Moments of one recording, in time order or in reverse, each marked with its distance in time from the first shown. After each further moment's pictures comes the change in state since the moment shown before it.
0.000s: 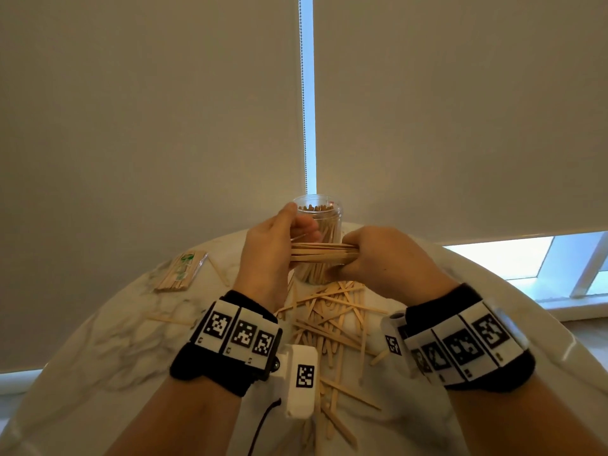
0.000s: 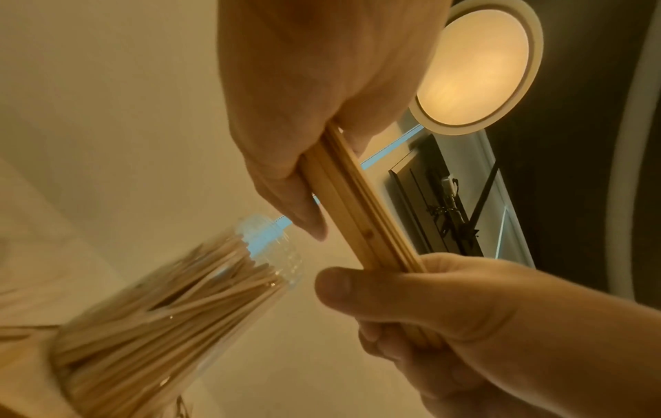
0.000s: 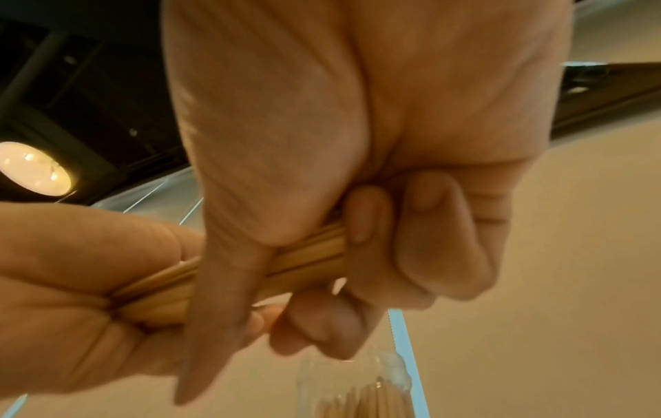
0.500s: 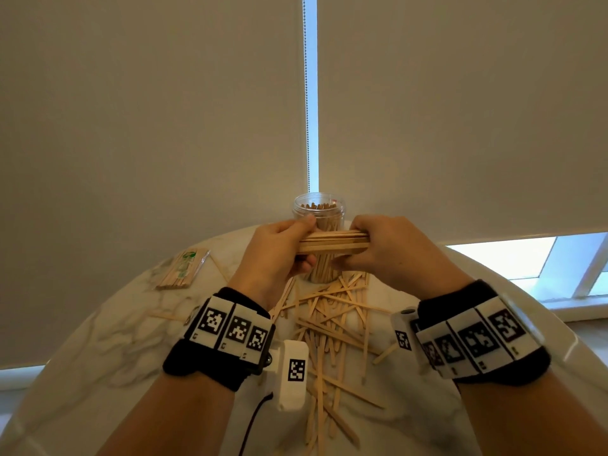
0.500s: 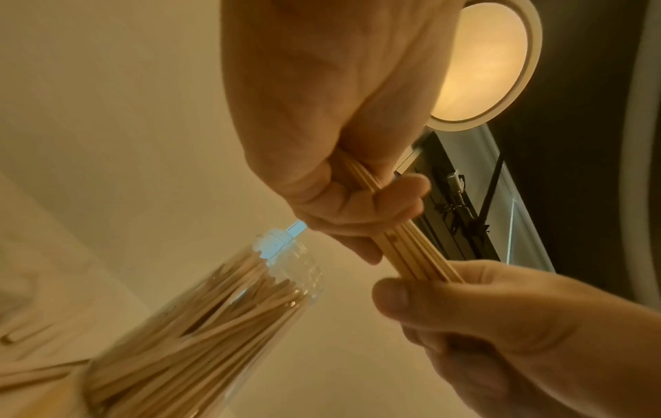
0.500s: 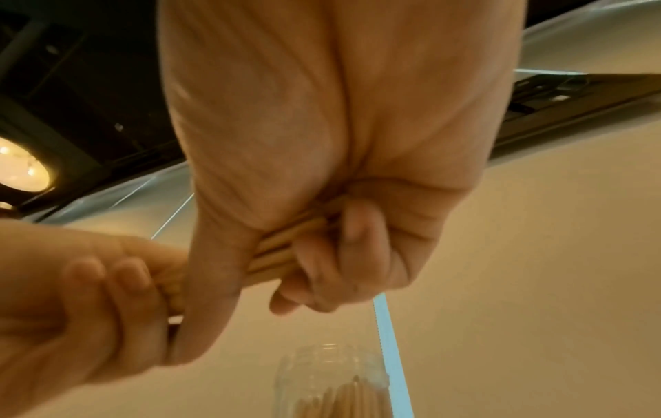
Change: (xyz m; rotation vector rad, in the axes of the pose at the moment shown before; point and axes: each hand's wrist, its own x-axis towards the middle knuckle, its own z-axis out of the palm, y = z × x) left_hand 0.001 -0.001 -0.013 0.170 -0.162 -0.022; right_hand 0.000 0.006 -0.009 0.092 0.054 -0.053
